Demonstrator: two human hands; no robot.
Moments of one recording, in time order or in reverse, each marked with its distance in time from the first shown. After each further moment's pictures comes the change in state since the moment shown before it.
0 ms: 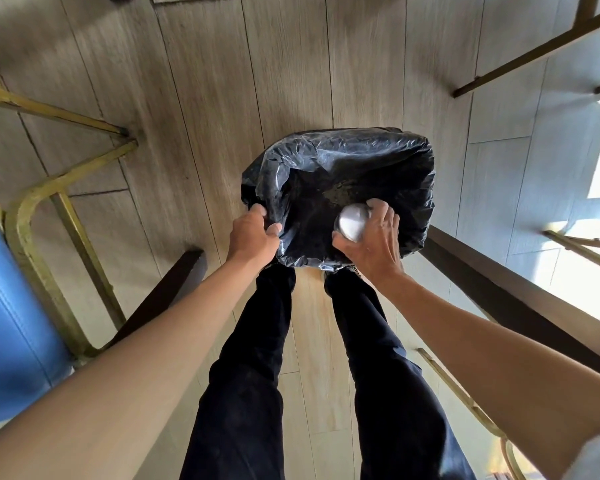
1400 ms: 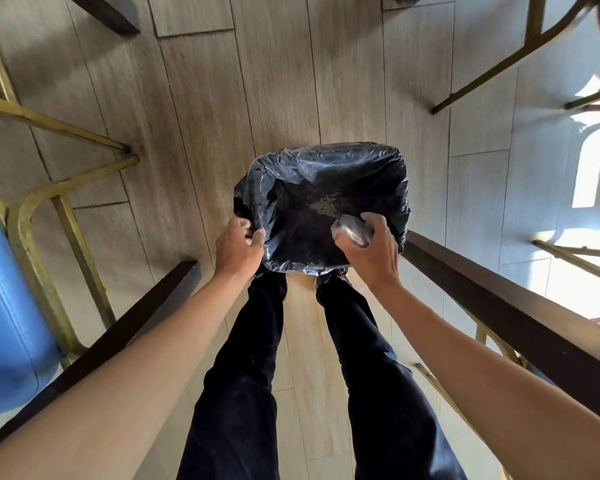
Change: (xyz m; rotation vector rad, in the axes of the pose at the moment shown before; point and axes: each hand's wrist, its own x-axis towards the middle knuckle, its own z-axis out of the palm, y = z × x) left_hand -0.029 -0.009 0.017 -0.157 0.138 -0.026; right_hand -0.024 0.021 -0.026 0.287 0.076 0.139
